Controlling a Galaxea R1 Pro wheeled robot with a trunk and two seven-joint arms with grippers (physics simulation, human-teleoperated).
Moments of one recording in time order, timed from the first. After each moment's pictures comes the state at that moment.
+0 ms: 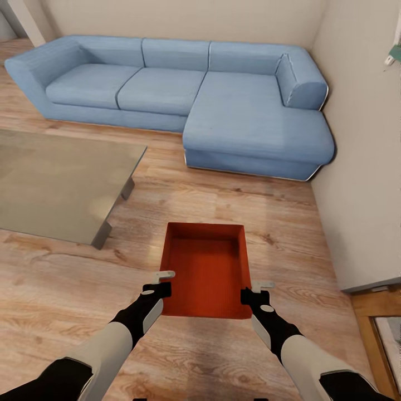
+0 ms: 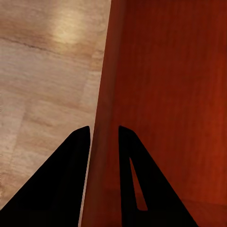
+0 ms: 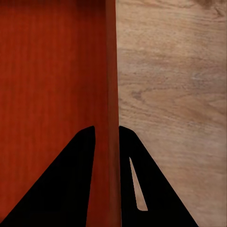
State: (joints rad) left arm -0.82 -0.13 -0.21 -0.34 0.26 0.11 0.27; right arm -0.76 0.08 0.08 -0.27 -0.08 -0.11 -0.17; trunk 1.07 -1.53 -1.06
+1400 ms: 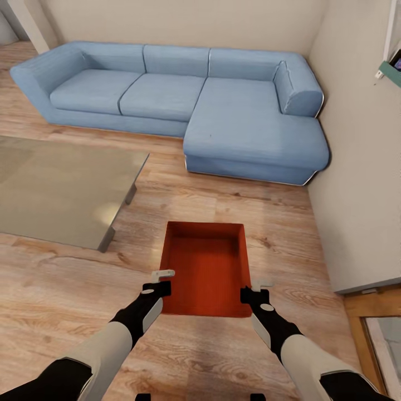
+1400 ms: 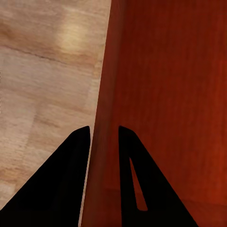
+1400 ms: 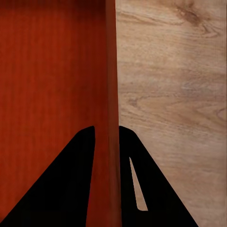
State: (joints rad) left arm -0.82 -0.13 -0.21 -0.35 0.26 0.11 0.27; right arm -0.76 0.08 0.09 -0.29 -0.08 -0.10 -0.17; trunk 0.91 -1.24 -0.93
